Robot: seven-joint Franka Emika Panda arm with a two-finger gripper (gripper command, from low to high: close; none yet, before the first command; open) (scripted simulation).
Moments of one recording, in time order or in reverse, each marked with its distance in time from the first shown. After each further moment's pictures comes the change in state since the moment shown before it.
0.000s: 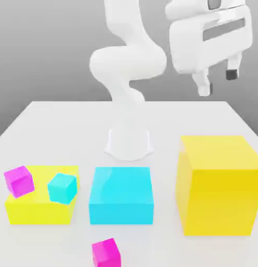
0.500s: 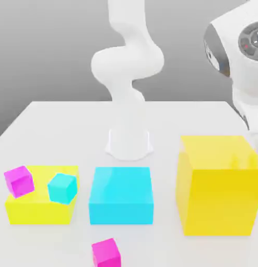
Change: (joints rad) arm 0.258 0.295 0.060 -0.072 0.506 -0.270 -0.739
